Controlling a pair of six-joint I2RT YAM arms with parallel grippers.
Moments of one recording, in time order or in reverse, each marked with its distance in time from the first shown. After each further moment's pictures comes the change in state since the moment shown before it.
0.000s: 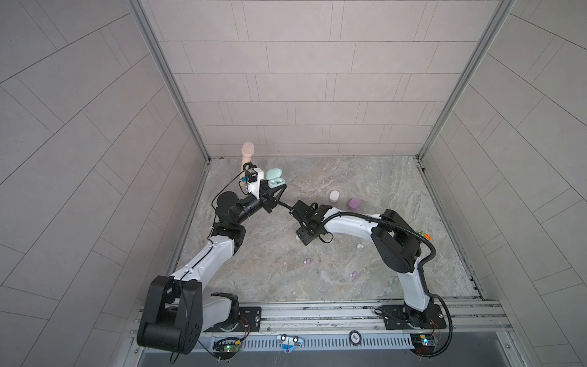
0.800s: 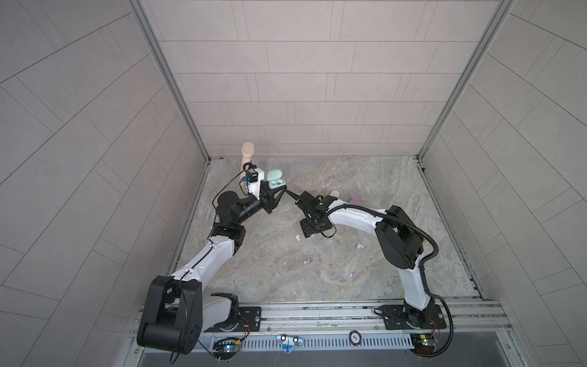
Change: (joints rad) left arm 0.000 -0.001 0.000 -0.041 0.003 -0.006; right arm -0.070 0.000 0.063 -0.101 -0.133 0.254
